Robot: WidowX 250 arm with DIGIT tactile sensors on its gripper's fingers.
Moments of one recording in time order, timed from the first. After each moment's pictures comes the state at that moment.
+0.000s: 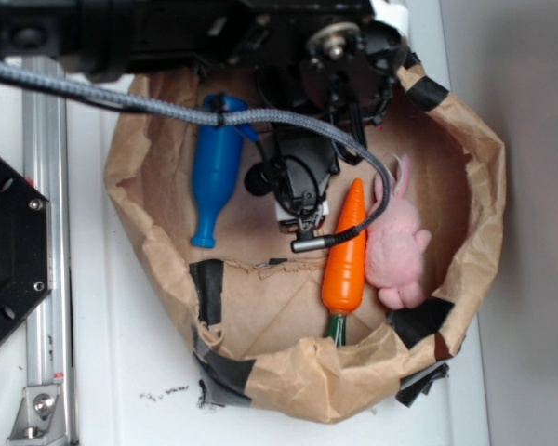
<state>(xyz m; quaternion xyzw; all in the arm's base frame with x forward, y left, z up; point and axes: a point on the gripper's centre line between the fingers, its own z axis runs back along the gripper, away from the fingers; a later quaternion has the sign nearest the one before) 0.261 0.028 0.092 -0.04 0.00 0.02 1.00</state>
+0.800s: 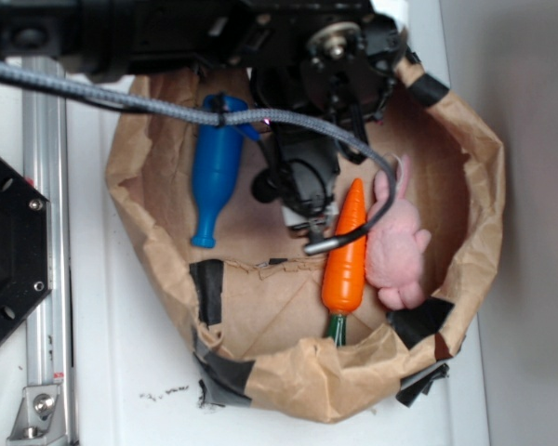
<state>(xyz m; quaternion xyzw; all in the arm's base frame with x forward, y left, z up) 0.266 0.025 0.085 -0.05 0.00 0.14 0.99</state>
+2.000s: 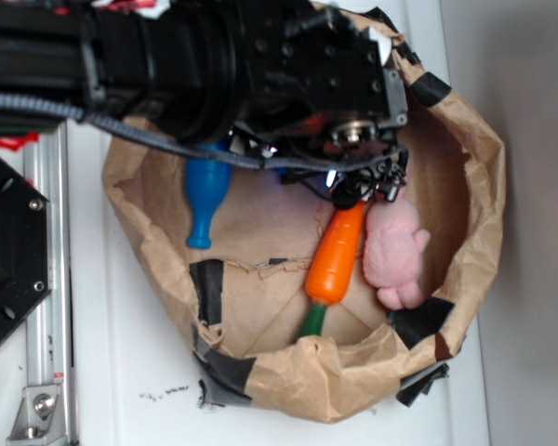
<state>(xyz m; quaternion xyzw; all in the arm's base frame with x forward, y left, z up) 0.275 0.044 0.040 0.02 -0.02 0.54 0.84</state>
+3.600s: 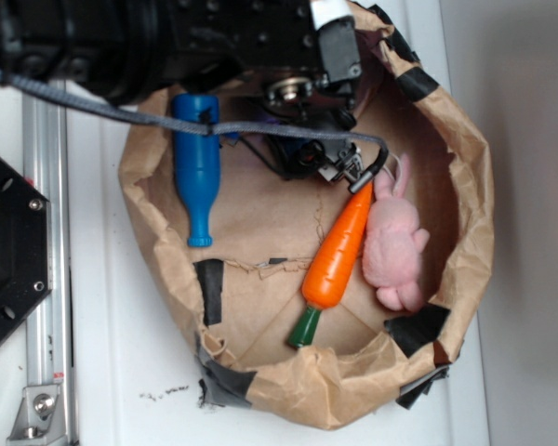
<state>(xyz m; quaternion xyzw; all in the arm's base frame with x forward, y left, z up) 0.270 0.074 0.042 0.03 -0.09 0.32 0.94</state>
